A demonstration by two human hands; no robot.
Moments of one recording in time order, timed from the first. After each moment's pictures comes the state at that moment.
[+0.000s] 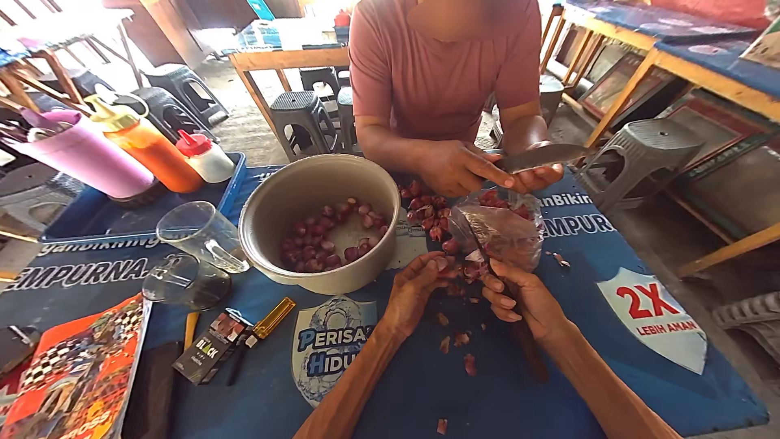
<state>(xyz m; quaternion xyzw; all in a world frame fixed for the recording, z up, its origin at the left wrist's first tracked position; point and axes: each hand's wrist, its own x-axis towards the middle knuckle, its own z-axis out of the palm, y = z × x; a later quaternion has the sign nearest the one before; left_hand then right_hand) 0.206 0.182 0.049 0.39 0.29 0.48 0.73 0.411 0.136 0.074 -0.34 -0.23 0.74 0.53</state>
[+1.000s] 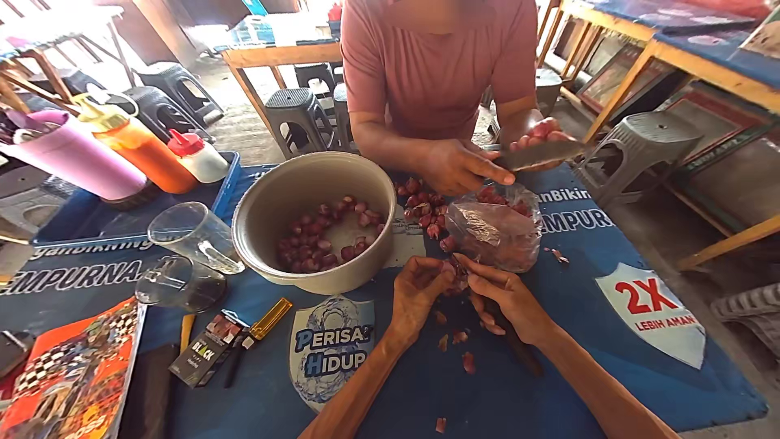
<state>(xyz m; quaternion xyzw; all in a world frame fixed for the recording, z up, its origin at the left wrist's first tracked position) 0.216 0.167 0.047 0.48 0.35 0.52 0.61 0.396 0.128 0.075 -0.46 -0.45 0.62 0.45</state>
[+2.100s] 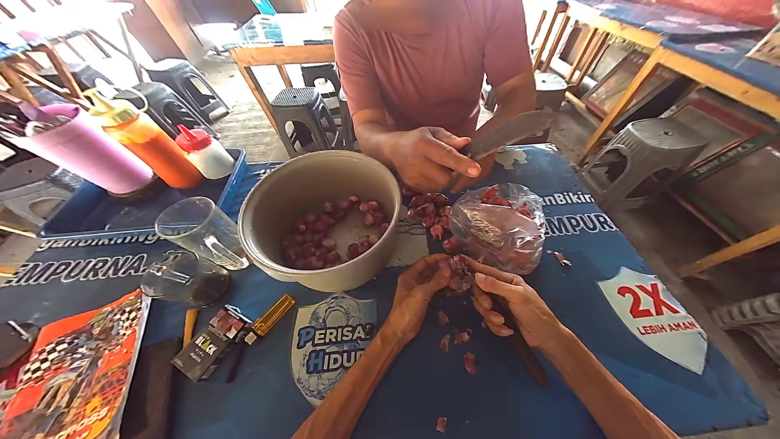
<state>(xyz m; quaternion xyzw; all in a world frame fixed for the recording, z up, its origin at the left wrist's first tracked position) 0.209 0.178 0.041 0.44 0.31 0.48 0.70 0.400 0.129 0.075 -0.42 -0.36 0.70 0.46</state>
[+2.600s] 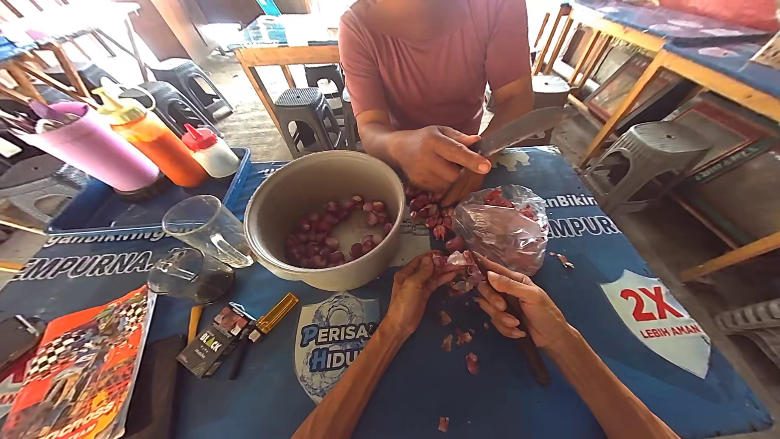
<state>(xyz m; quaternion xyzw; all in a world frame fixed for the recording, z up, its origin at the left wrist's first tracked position) 0.208 0.180 0.052 0.32 0.32 0.51 0.73 0.407 0.128 0.074 -0.30 -0.35 0.74 0.49</state>
